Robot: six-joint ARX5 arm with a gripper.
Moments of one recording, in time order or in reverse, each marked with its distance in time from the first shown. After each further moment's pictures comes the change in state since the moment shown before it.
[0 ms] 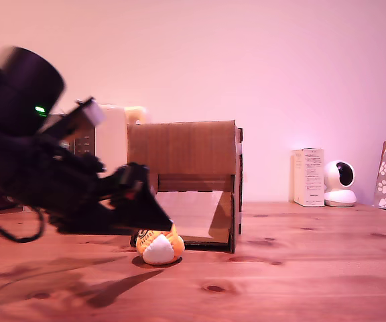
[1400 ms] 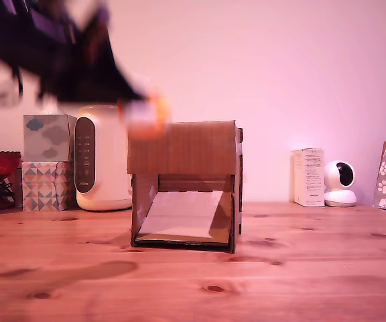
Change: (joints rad) arm 0.009 -0.558 0.108 -0.443 0.094 0.025
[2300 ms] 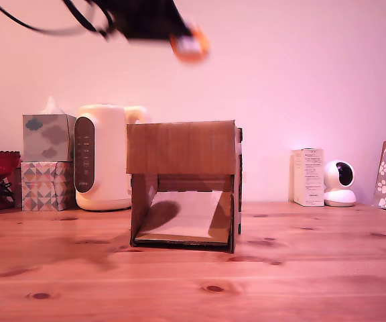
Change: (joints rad) arm 0.005 0.436 0.702 -0.365 -0.042 0.050
